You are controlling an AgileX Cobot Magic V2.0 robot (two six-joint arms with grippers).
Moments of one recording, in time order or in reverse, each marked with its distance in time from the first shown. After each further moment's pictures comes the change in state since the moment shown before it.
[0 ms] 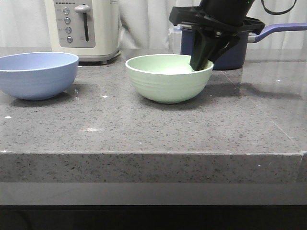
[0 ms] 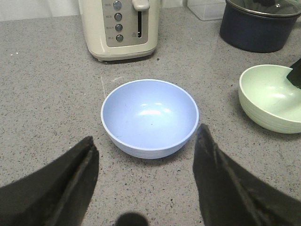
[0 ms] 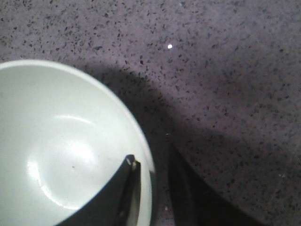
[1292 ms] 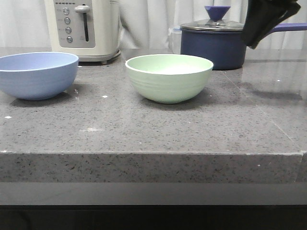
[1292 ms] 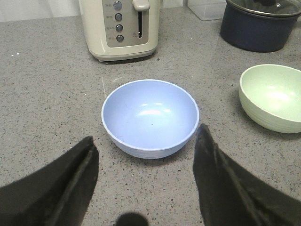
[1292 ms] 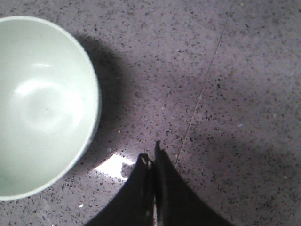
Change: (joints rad) left arm 0.000 0.000 0.000 0.004 -0.001 0.000; right arm -0.100 -0.283 0.222 -0.015 -0.017 0.004
